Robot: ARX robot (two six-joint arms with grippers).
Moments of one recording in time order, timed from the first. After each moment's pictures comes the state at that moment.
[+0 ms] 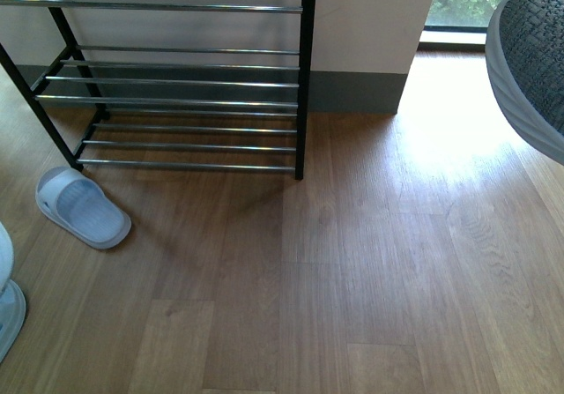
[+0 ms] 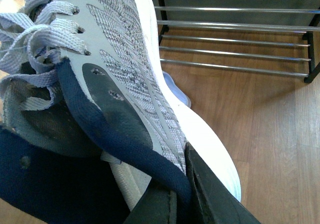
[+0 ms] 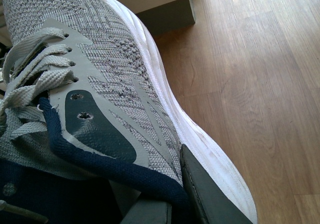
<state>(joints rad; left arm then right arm) -0.55 0.90 0.33 -0.10 -0.71 -0.32 -0.46 0.77 0.25 0.05 -0.40 0.14</state>
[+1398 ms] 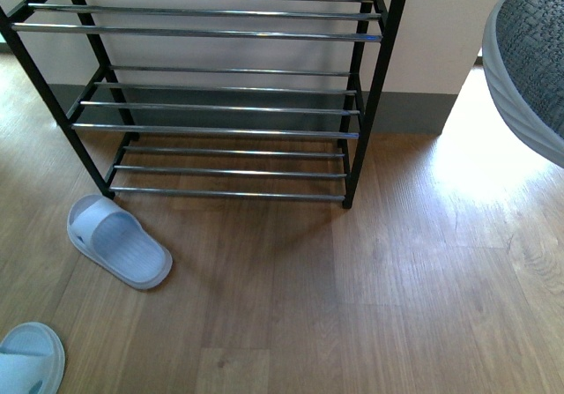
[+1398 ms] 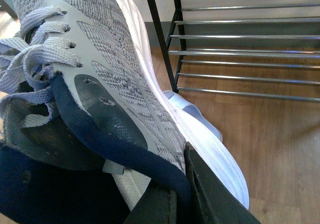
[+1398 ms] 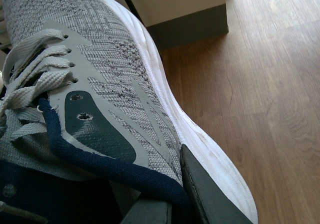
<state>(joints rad) -0.59 0.79 0.31 -0.13 -0.73 -0.26 -0.46 0.77 0.25 0.05 -0.41 0.14</state>
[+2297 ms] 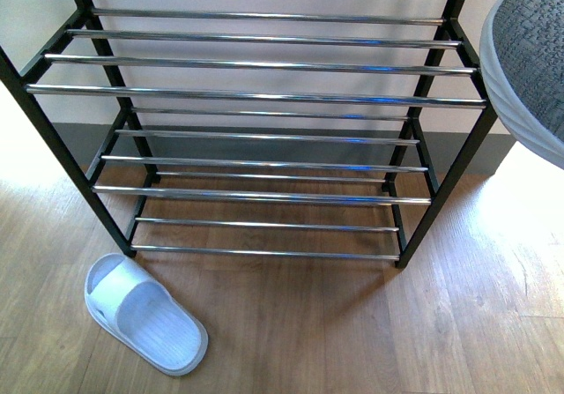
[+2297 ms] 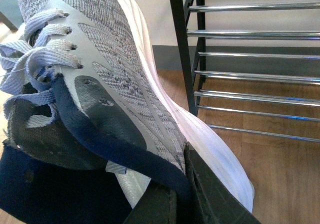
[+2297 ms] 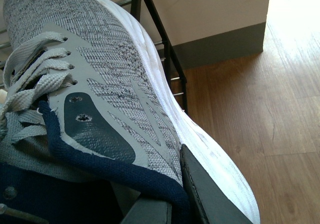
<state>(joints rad) -0.59 0.79 0.31 -0.13 -0.73 -0.26 -0.46 0.77 0.25 0.05 -0.41 0.14</state>
